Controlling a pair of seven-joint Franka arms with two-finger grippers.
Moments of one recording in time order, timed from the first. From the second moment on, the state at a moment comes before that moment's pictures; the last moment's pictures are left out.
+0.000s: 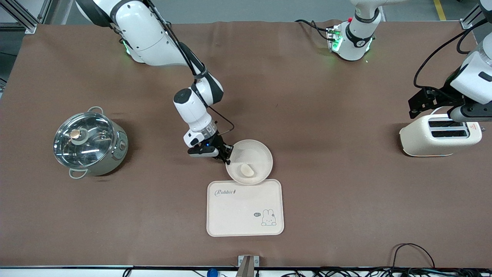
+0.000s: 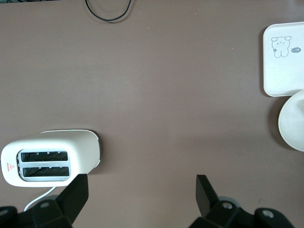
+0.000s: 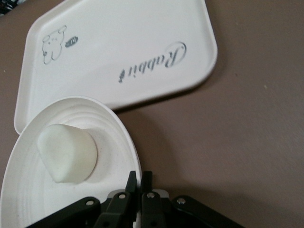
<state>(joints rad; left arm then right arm) 0.10 0.07 -0.26 -1.47 0.08 1.62 -0.11 0.59 0.71 0.08 -2.00 0.21 3.31 0.58</state>
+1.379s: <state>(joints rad) 0.05 0.12 -0.38 -1.52 0.02 1.67 -0.41 0.55 0.47 0.05 -1.99 0.21 2.85 0.63</state>
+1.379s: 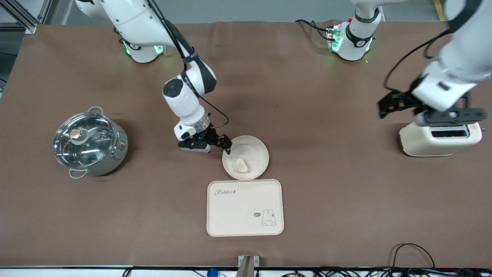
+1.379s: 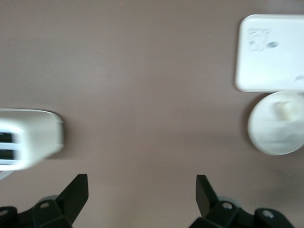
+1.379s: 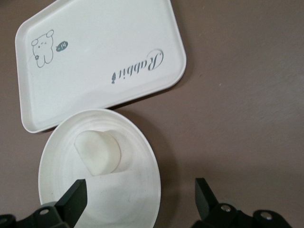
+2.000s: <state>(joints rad) -0.33 0.60 -0.43 -1.54 0.39 2.31 -1.12 0.35 0.36 0.00 -1.53 0.12 2.05 0.51</state>
